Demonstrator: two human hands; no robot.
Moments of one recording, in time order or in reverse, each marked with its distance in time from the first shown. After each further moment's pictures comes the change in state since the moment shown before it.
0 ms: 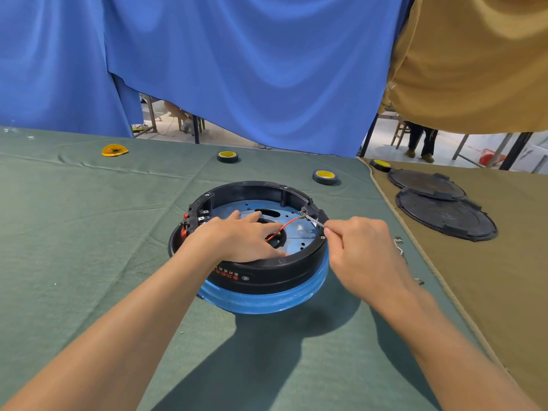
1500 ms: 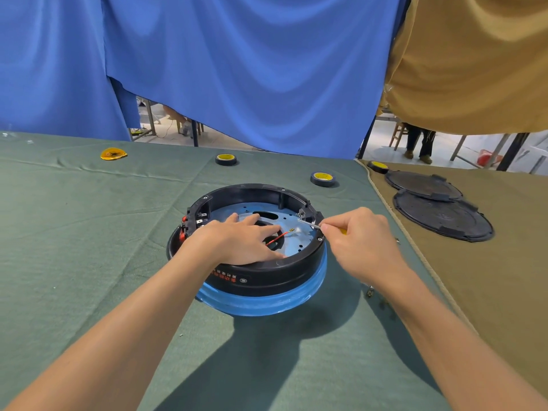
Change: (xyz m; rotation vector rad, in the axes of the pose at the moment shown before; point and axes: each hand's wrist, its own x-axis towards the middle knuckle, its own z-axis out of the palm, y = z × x) left_hand -0.006 0.003 -0.004 -0.006 -0.013 -0.004; right_hand 0.014 0.005 -0.005 0.199 -0.026 0.148
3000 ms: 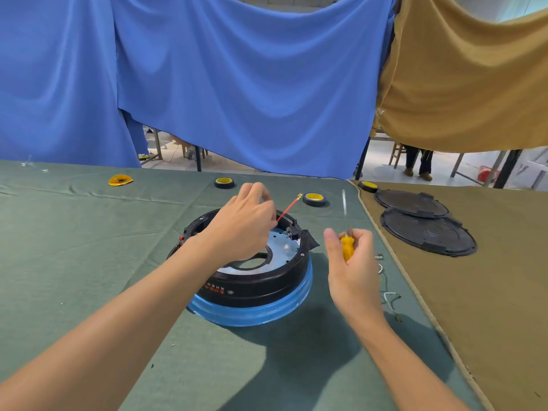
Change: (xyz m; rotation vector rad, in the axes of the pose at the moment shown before) left_hand -0.009 0.024 -0.032 0.007 0.742 0.221; right_hand -0.026 0.021 0.028 0.592 0.422 0.224
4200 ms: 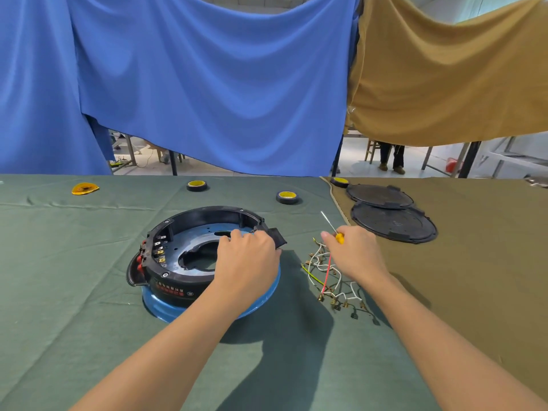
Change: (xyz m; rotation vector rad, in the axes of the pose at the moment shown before) left_hand -0.011 0.073 0.046 0.254 -0.049 -0.245; right_hand 0.061 0.036 -0.050 -0.662 -0.216 0.043
